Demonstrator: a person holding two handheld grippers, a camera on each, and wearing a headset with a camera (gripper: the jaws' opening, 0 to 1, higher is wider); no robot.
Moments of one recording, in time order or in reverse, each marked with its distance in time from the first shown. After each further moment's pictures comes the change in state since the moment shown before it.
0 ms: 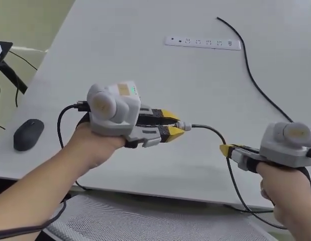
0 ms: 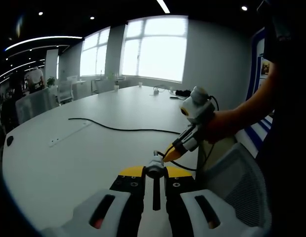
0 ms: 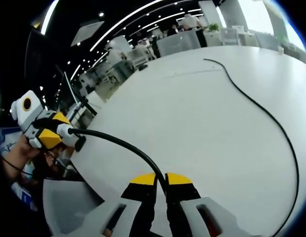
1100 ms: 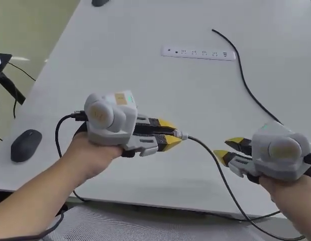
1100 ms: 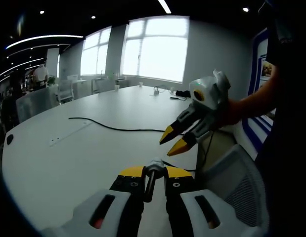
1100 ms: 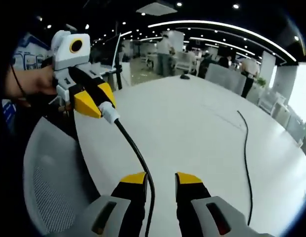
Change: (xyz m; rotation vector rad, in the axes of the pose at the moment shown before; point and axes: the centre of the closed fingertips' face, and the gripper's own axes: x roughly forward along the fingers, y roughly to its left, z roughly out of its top) left arm -0.002 0.006 -0.001 -0.012 0.000 -0.001; right arm -0.026 0.044 0.042 -0.689 -0.043 0.035
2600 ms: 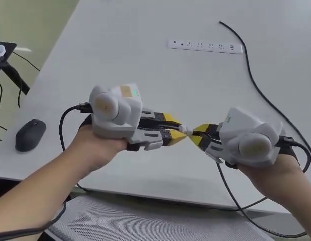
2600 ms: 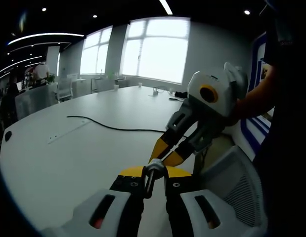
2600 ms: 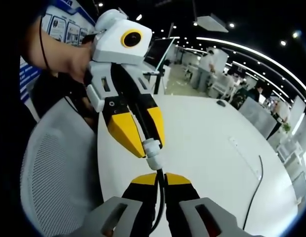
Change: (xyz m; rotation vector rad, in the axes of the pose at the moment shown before) left arm 0.002 -0.006 -0.001 -0.020 -0.008 -0.013; right arm 0.028 0.057 0.039 -0.301 -0.049 0.175
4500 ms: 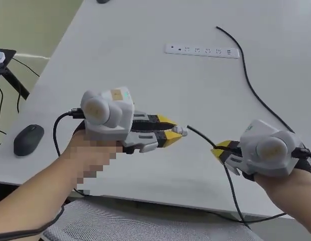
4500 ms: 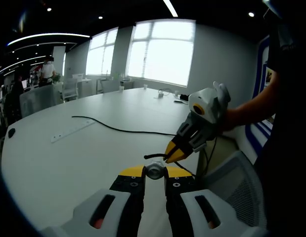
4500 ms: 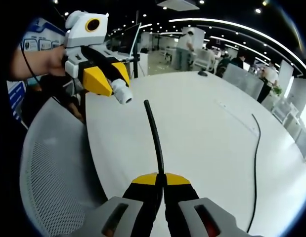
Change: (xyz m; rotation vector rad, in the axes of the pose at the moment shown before) left arm 0.000 0.003 0.003 -0.026 -0.013 0.050; right arm -0.025 -0.024 -0.079 0.245 0.115 -0.068
